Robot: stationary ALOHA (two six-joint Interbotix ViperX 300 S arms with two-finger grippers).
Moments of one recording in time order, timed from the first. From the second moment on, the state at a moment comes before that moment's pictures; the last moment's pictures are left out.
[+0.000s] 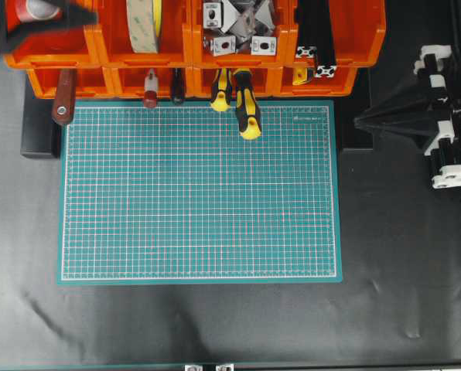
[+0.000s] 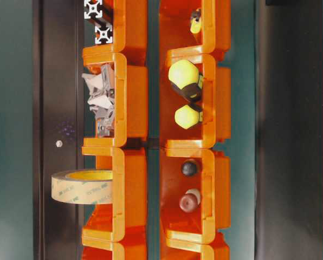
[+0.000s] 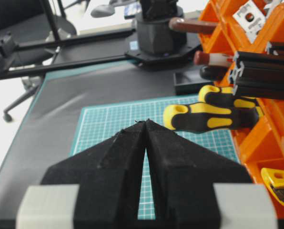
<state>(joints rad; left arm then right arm) 0.15 -0.62 0.39 0.06 0.53 -1.00 0.04 -0.95 1.18 0.04 -0.12 0.11</state>
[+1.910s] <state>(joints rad) 0.26 -0.39 0.36 0.06 0.52 -1.10 0.10 -0.98 1.18 0.03 -0.09 0.11</state>
